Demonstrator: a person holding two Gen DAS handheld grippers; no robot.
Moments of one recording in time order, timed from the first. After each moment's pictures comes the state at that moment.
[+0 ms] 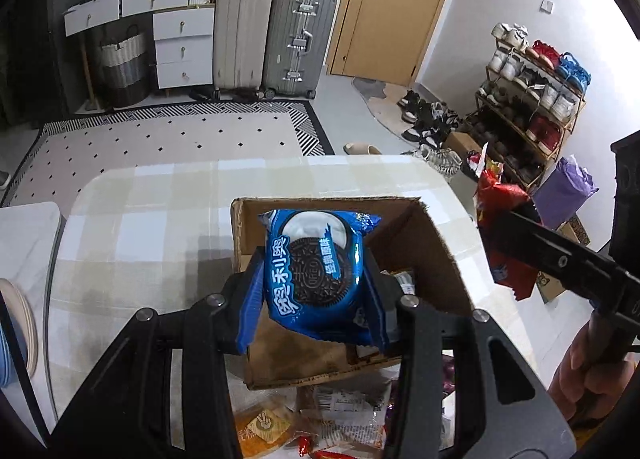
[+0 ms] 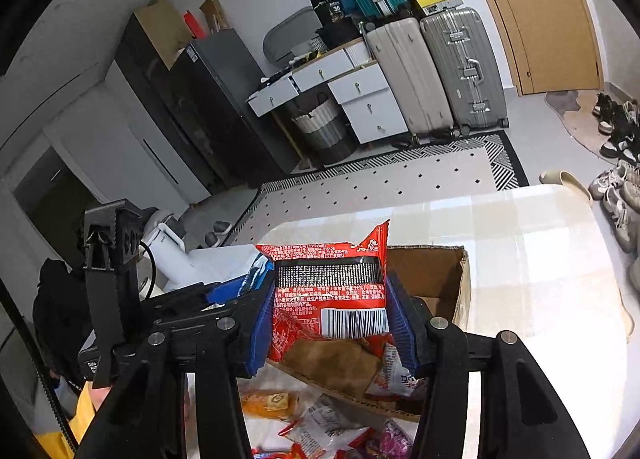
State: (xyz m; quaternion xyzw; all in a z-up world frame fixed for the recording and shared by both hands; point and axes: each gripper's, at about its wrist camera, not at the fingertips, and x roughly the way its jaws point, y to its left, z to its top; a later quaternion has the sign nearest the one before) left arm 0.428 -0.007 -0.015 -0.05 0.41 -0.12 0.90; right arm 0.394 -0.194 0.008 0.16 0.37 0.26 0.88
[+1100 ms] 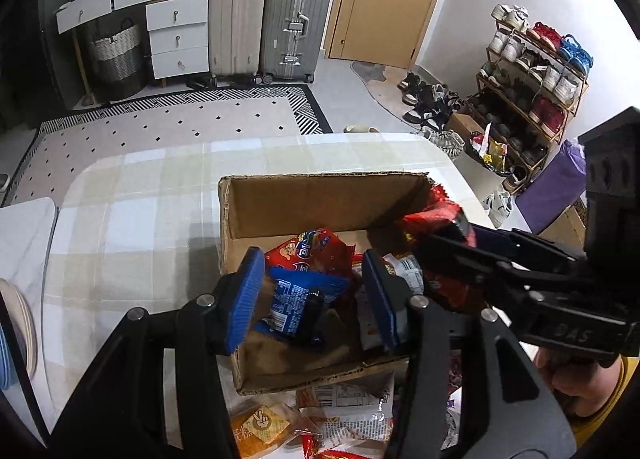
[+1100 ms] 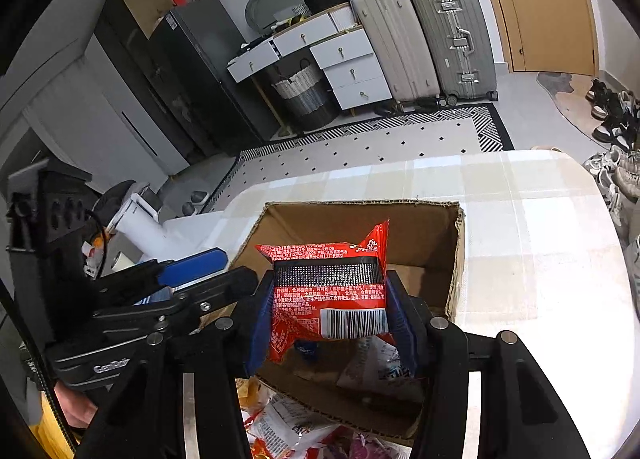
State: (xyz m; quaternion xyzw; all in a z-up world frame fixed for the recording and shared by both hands) left arm 0.436 -0.014 -0.054 -0.04 0.43 -0.12 0.89; right arm 0.418 -0.179 -0.044 0.12 0.43 0.23 0.86
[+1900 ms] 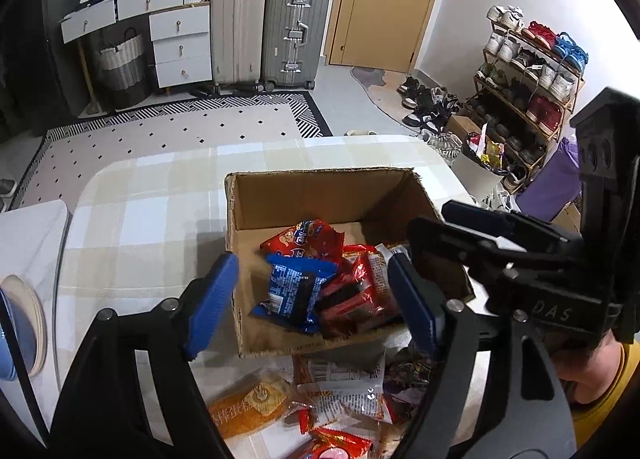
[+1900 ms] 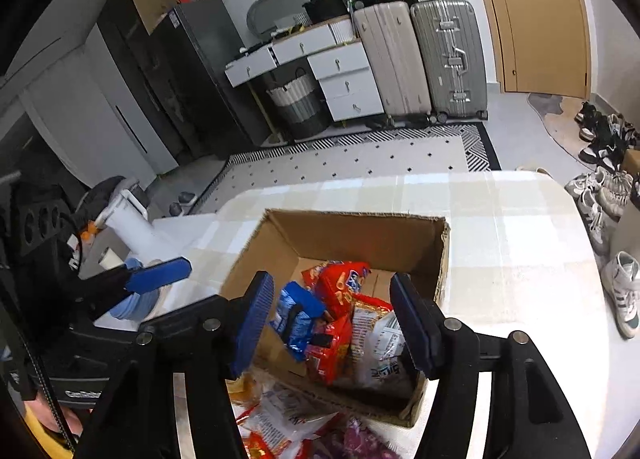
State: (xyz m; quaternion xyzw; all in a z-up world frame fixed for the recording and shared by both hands) left arm 0.396 -0.011 -0.020 -0.02 0.42 -0.12 0.90; right arm 0.396 -0.181 -0.012 0.10 0.40 0.22 0.89
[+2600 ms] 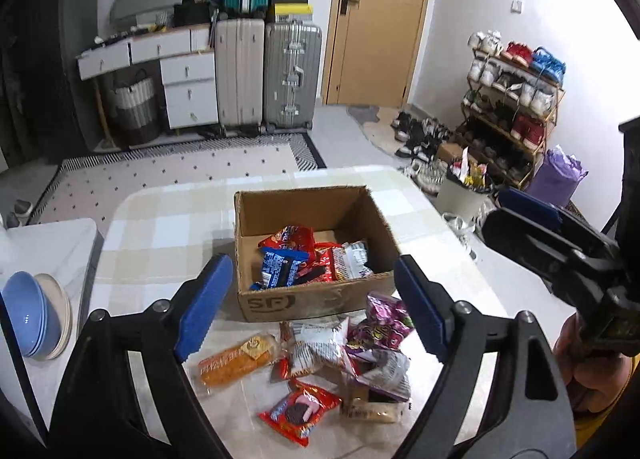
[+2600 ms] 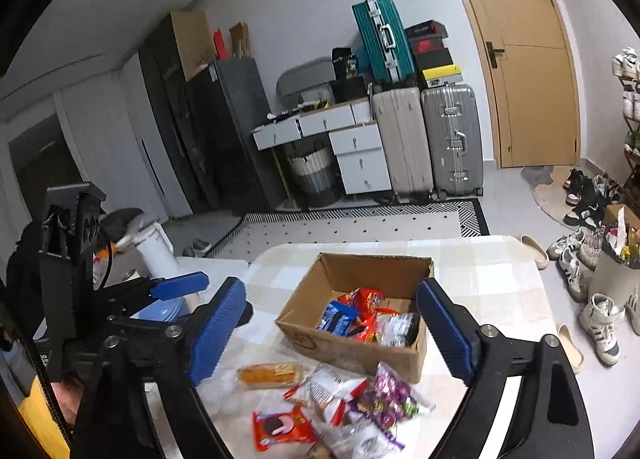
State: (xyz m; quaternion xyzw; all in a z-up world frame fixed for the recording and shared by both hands) left arm 0.250 -0.019 0.072 -0.01 0.34 -0.12 0.93; right arm 0.227 -0.205 0.079 0.09 0.26 0.22 0.94
